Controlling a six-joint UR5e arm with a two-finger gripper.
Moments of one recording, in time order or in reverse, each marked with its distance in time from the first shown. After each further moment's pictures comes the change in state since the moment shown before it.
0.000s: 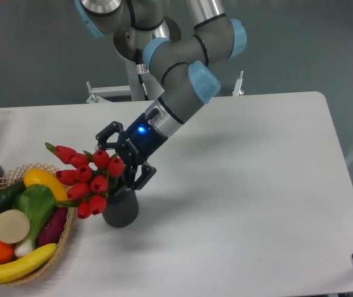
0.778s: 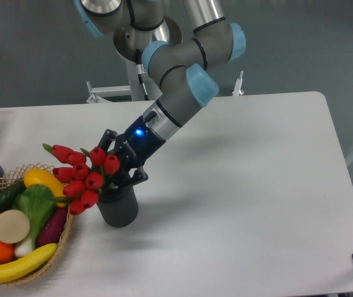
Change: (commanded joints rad) arm 0.003 0.000 0.003 0.000 -0.003 -0.002
